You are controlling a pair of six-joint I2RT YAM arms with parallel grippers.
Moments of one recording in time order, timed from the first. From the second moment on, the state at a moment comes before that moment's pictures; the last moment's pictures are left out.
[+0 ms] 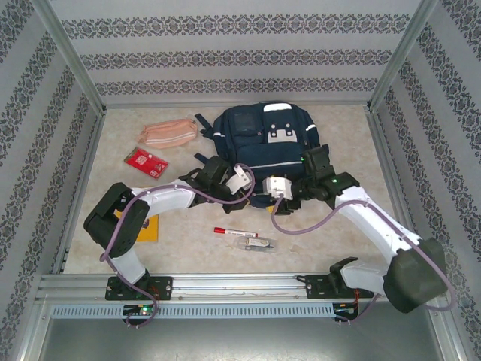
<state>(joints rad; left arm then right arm) -0.63 1.71 0.95 -0.10 0.55 0.14 0.40 1.24 0.87 -0.58 -0.68 -1.12</state>
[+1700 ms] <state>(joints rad) -0.65 1.85 0.73 0.62 0.64 0.11 0.46 1.39 0.74 -0.33 -0.36 -1.20</state>
